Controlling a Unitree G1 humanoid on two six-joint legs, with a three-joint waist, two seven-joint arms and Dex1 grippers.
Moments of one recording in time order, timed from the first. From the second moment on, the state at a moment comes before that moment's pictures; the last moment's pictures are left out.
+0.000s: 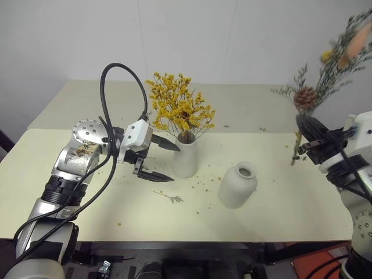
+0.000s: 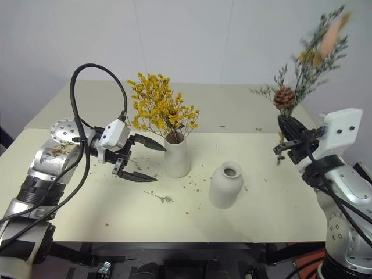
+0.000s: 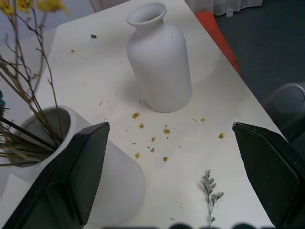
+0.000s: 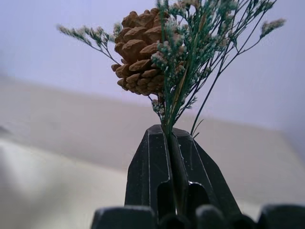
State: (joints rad) left arm -0.82 0.70 -0.16 0.14 -0.34 0.18 -1.55; right arm -0.32 -0.48 -0.56 -0.71 0.66 0.77 0.32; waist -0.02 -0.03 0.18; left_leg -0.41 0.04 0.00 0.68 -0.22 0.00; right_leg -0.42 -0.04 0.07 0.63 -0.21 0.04
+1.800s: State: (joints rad) left arm -0.82 0.67 -0.17 0.17 -0.34 0.15 -1.56; right arm 0.04 -0.31 -0.18 -0.82 0.59 0.31 0.29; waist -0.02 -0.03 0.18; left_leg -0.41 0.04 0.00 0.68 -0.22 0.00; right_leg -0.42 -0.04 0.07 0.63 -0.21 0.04
